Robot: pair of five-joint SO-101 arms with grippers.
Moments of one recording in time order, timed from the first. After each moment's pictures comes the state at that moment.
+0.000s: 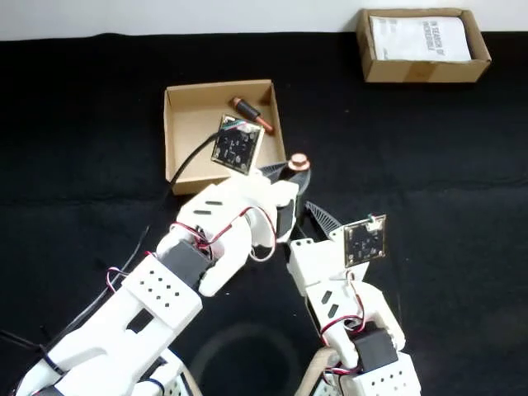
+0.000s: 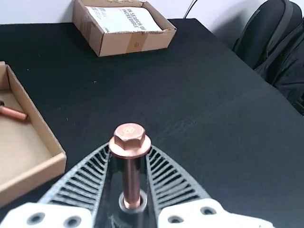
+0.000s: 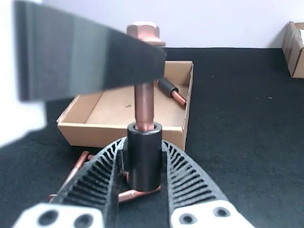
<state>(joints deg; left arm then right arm) 31.9 -42.8 52.5 15.3 22.0 -26.5 -104.1 95.6 28.9 -6.6</state>
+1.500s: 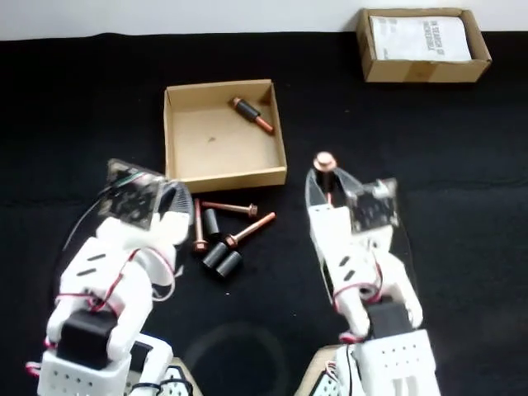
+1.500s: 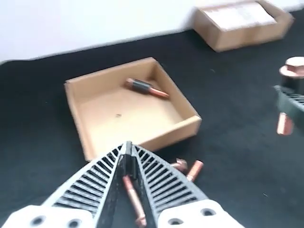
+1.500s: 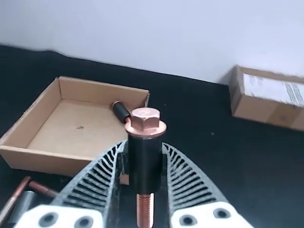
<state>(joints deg) 6.9 -86.5 61.5 52.4 2.1 -20.1 -70.9 71.3 21.1 8.7</state>
